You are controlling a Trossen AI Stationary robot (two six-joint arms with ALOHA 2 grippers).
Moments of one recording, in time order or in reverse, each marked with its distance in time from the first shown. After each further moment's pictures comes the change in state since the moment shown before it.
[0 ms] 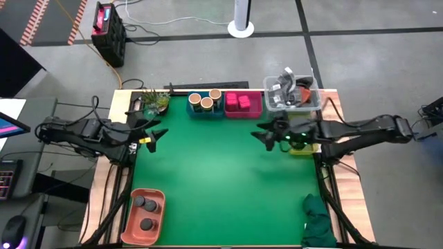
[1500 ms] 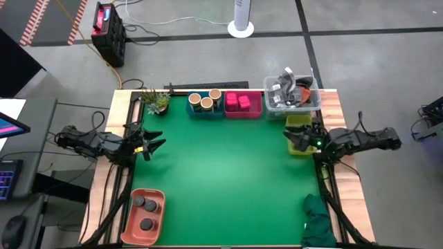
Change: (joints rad) left arm -0.111 -0.573 -0.533 0.251 -0.014 -0.022; right arm 0.164 -0.863 -0.477 -0.163 0.273 0.135
